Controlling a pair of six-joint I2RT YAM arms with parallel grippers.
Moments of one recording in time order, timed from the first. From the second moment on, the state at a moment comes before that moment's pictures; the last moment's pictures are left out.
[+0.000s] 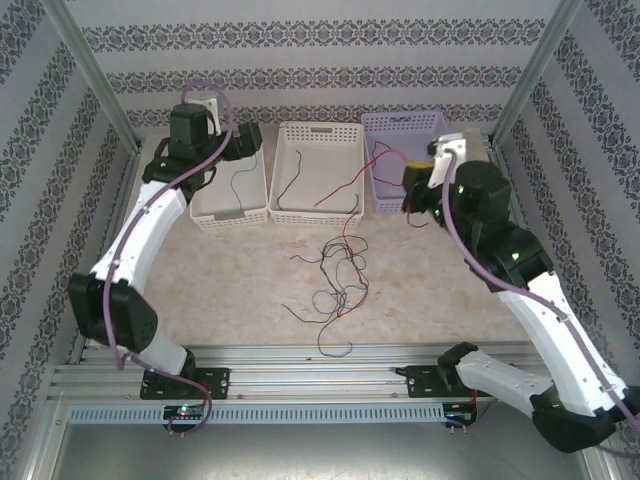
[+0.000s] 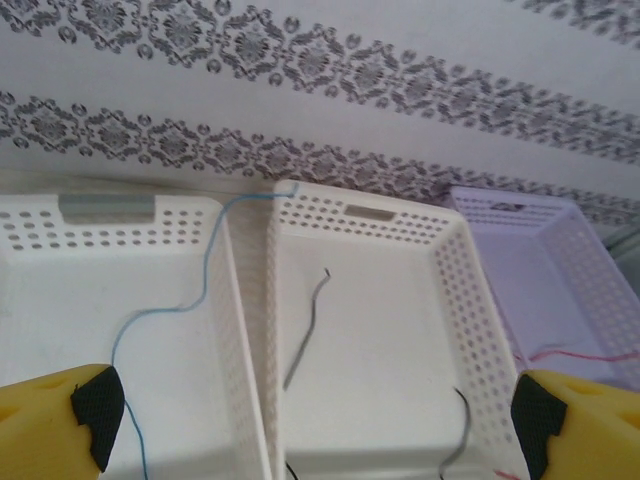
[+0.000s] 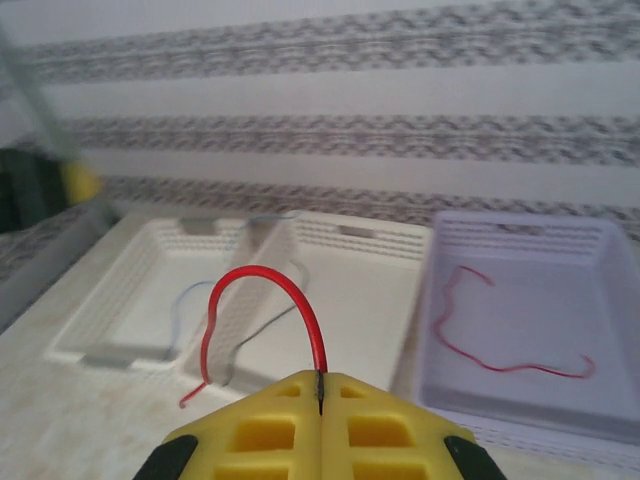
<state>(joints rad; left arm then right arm) -0.18 1.52 1.51 -0.43 0.09 -0.35 0.44 1.01 1.34 -0.61 0.11 0.22</state>
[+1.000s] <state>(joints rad) -0.27 1.16 1.05 -0.45 0.07 -0.38 0.03 1.95 1.83 -0.59 0.12 0.36</state>
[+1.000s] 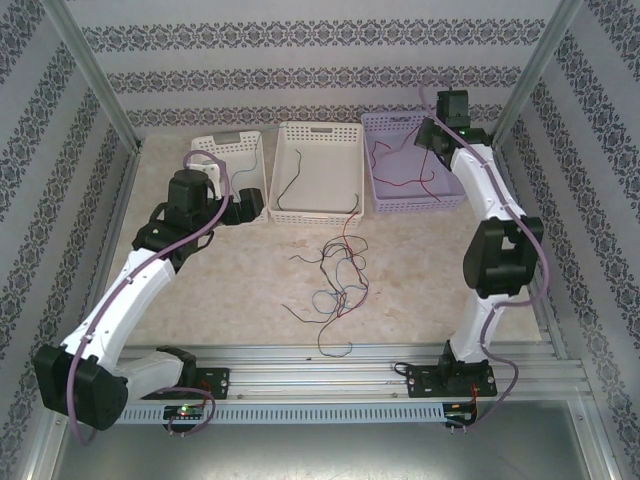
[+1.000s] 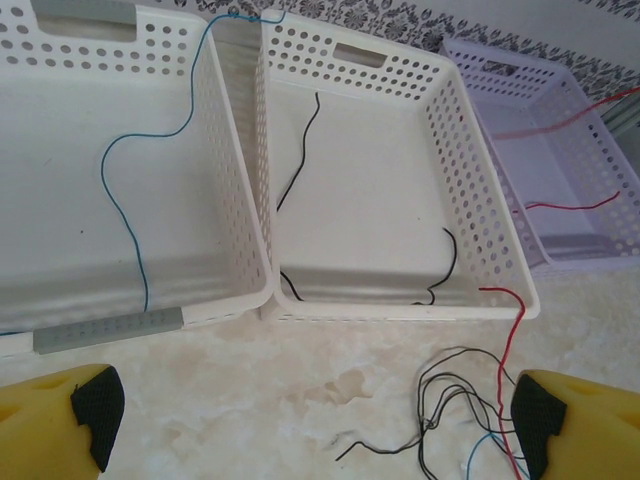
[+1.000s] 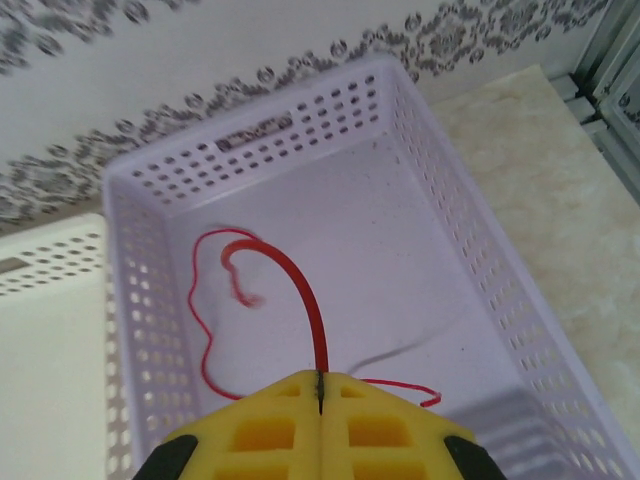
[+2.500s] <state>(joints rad) -0.10 2.42 2.20 -0.69 0.02 -0.40 0.50 0.82 0.96 -0.49 0.18 0.41</state>
